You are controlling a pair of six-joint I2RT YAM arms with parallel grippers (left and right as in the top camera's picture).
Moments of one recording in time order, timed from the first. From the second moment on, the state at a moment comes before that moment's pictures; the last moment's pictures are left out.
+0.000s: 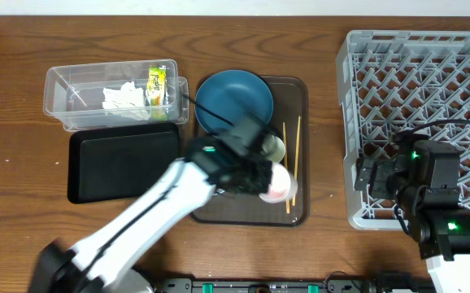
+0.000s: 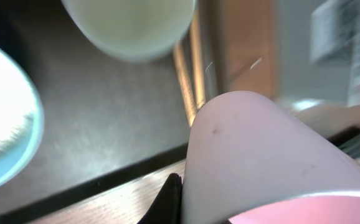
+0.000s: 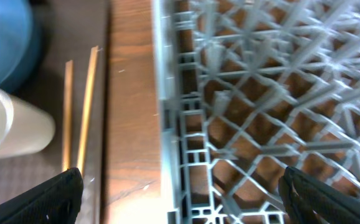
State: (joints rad) left arm -0.70 1.46 1.17 -0.87 0.31 -0.58; right arm 0.03 0.86 0.80 -0.82 0.00 0.19
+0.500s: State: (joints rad) left arm -0.25 1.52 1.17 -0.46 1.08 -0.54; right arm -0.01 1.05 0.81 -0.49 -0.94 -0.02
